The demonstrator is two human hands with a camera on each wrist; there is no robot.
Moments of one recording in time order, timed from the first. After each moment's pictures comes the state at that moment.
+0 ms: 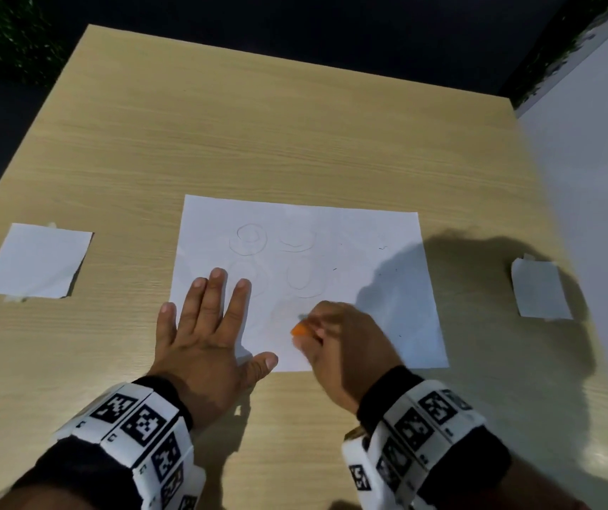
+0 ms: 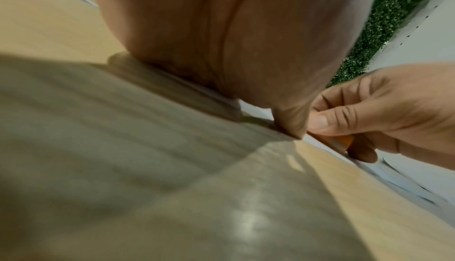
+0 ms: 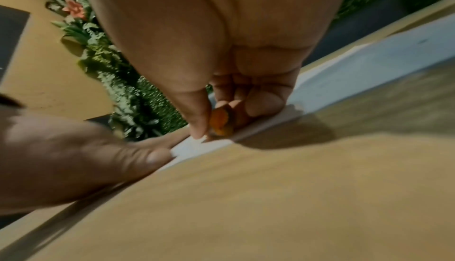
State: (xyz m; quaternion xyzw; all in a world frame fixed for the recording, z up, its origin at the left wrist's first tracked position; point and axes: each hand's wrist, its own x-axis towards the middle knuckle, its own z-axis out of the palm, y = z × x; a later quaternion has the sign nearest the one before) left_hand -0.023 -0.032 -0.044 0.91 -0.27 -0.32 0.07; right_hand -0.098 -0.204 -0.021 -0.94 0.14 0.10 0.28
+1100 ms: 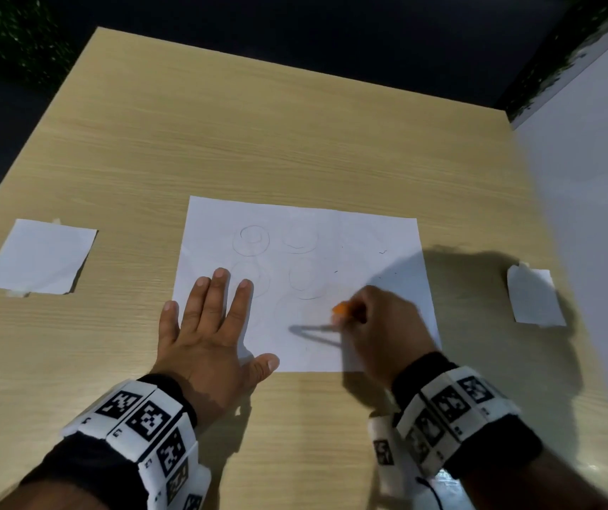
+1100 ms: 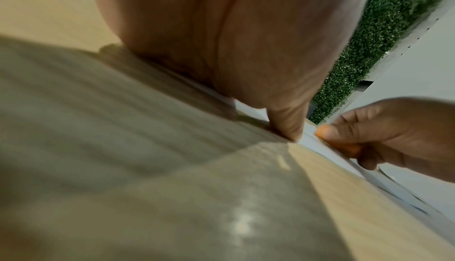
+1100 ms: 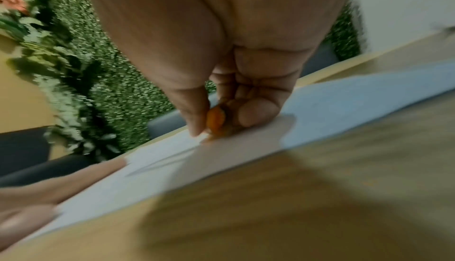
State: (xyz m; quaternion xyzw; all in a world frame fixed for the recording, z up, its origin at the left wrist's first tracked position) left_hand -0.024 -0.032 -0.043 0.91 -0.26 -0.32 0.06; right_hand -0.096 -0.237 -0.016 -0.92 0.26 0.08 0.27
